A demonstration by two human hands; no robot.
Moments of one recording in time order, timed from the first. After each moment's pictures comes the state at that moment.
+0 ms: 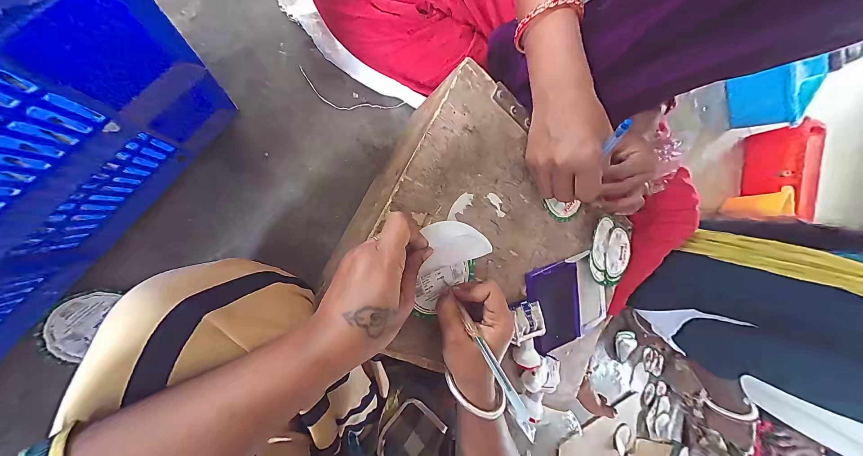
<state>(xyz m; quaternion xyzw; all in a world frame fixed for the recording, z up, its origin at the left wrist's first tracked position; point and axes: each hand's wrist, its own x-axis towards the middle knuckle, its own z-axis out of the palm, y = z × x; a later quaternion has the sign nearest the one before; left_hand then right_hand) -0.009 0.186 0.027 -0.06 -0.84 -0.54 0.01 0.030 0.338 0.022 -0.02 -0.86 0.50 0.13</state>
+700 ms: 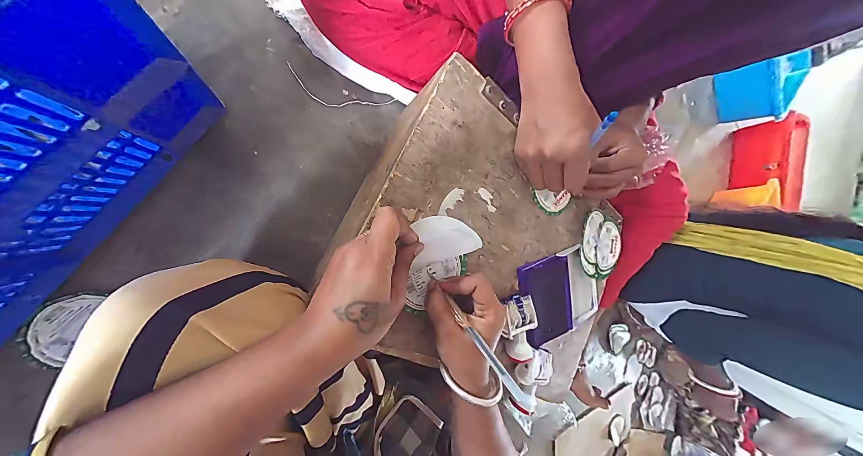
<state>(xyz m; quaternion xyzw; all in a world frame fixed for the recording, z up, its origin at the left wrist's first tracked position) -0.009 0.187 0.031 -0.05 -0.85 -0.53 0.00 0.027 0.337 0.024 -0.03 -0.83 0.54 0.11</state>
